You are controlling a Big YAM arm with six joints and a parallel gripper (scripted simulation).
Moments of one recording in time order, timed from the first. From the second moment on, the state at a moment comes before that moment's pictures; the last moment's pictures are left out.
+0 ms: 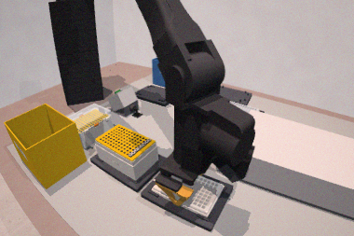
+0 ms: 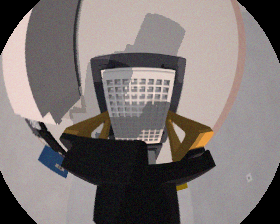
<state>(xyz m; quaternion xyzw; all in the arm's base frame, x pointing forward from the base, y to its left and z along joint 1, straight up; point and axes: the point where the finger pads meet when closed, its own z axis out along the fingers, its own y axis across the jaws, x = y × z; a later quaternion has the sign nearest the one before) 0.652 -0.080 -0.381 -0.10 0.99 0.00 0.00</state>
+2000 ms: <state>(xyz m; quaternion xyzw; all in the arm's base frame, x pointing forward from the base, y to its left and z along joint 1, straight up) 0.658 -0.081 -0.370 -0.10 0.99 0.00 0.01</state>
